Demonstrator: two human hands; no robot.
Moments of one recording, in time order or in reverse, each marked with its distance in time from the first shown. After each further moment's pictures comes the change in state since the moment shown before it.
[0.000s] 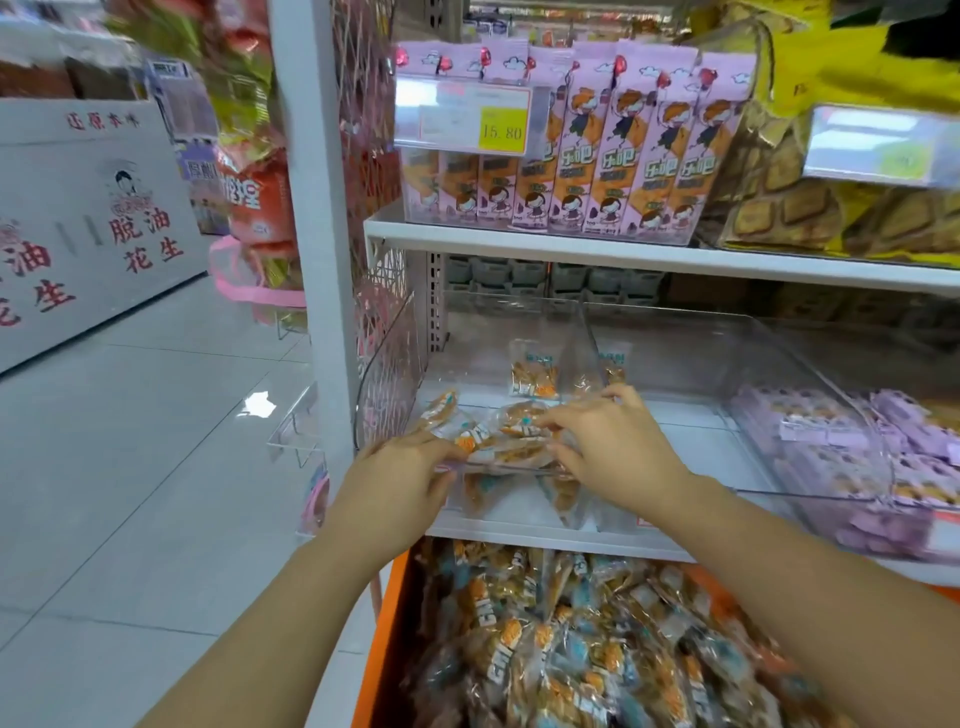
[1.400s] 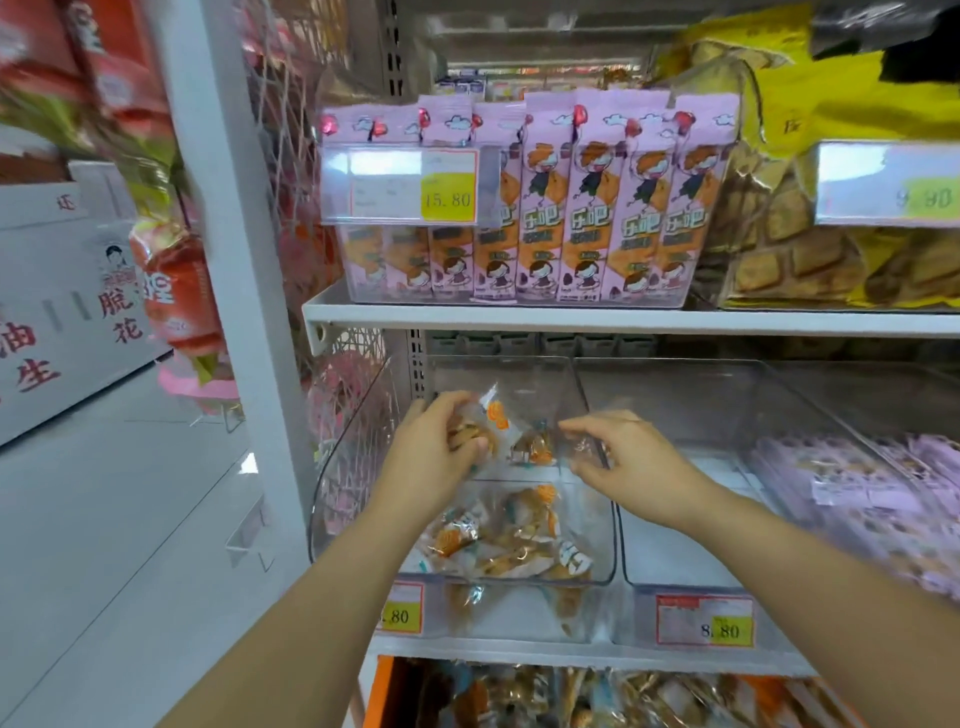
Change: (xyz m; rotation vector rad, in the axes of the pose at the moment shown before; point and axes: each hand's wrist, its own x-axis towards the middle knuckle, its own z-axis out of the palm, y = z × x) left_hand 0.126 0.012 0.011 -0.468 0.129 -0.104; right_hand 0.047 0.066 0.009 0.459 -0.048 0.202
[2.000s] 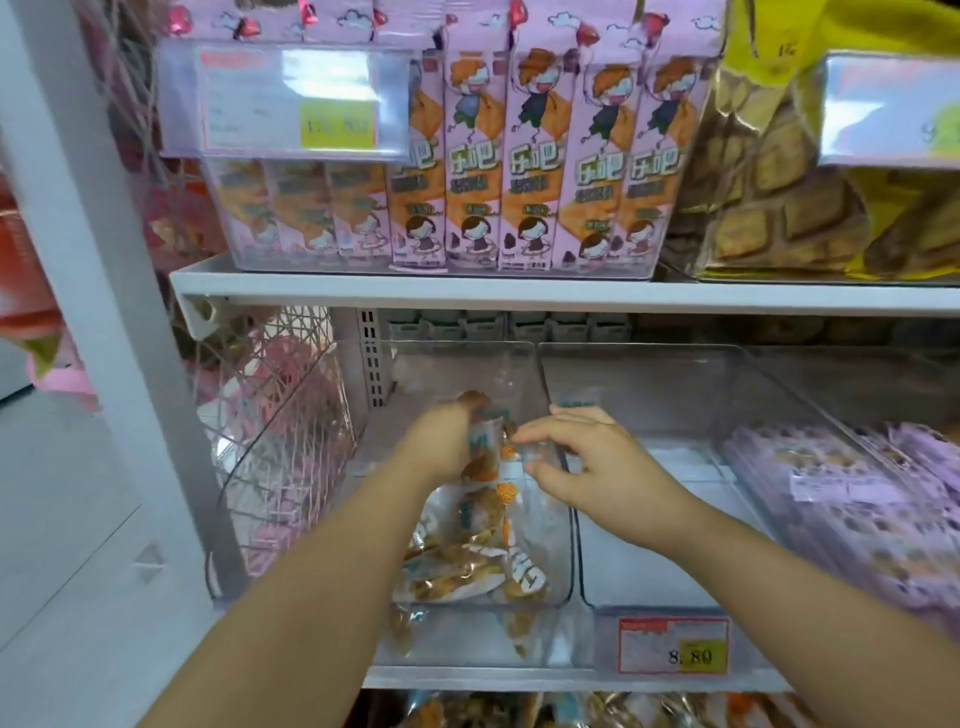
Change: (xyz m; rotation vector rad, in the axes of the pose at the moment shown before) left_hand 0.079 -0.018 0.081 0.422 -0.329 0.038; right_hand -0.001 0.015 0.007 0.147 0.037 -0.077
